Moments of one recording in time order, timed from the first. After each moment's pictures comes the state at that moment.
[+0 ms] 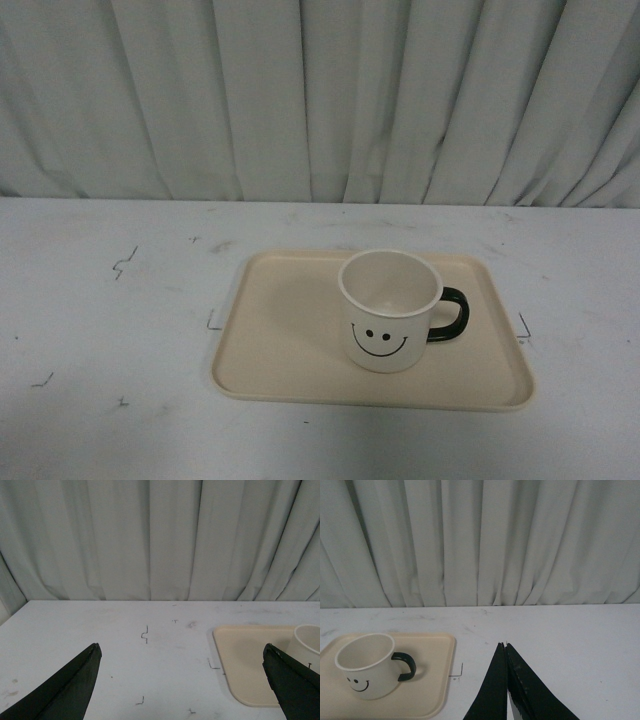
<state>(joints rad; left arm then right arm) 0.00 0.01 0.01 0.00 0.00 0.00 -0.01 0.26 0.01 0.26 0.00 -0.01</state>
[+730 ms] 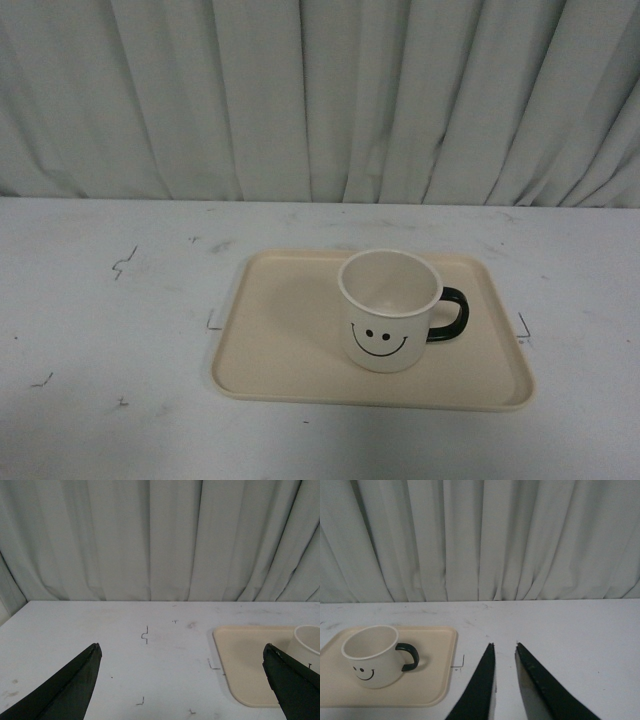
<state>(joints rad) 0.00 0.01 0.01 0.00 0.00 0.00 -0.01 0.00 0.01 -0.01 0.00 -0.01</state>
